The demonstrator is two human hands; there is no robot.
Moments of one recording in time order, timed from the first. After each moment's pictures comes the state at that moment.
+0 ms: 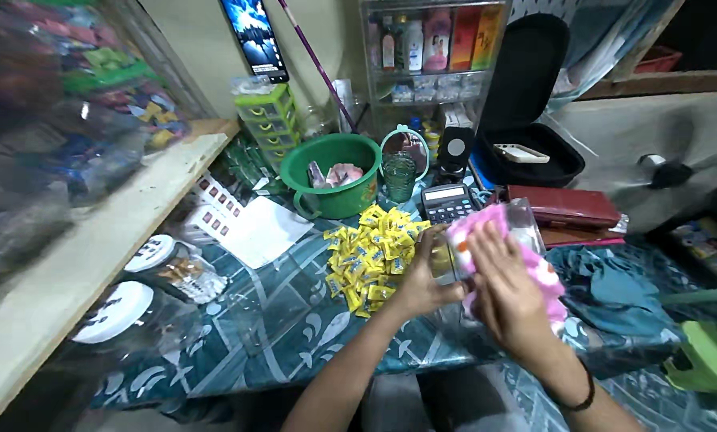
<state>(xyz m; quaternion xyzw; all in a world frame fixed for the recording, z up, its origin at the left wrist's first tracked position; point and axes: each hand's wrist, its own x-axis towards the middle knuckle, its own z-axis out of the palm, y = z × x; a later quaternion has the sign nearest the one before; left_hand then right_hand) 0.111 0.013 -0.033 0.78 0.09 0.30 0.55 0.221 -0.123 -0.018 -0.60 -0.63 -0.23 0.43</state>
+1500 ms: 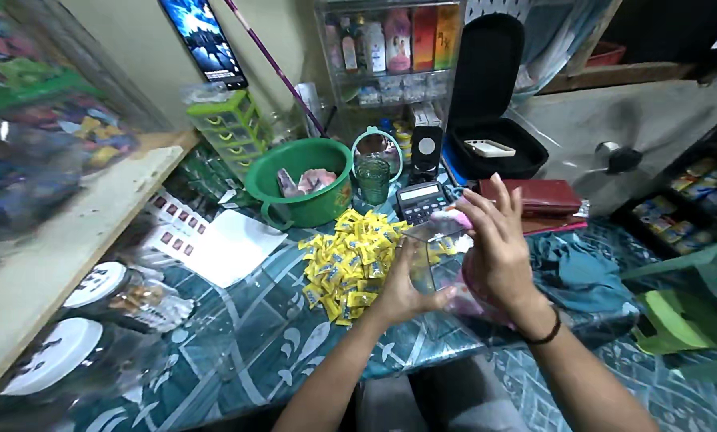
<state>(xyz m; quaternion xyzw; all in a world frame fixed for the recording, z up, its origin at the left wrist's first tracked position) 0.117 0.013 -0.041 0.79 0.07 0.31 0.52 0.259 -0.105 0.002 -0.62 -0.58 -0.31 0.41</state>
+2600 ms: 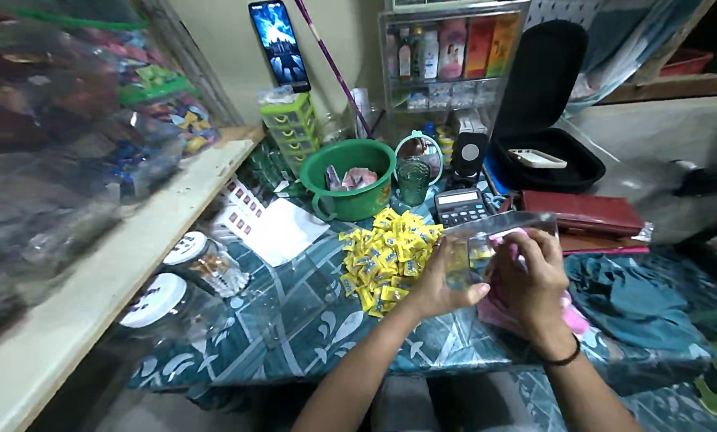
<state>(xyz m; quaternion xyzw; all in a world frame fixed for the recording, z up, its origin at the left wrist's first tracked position) 0.122 0.022 -0.044 0.81 0.05 0.33 0.49 0.250 -0.096 -0.034 -0.67 -0.48 -0.30 0.47</state>
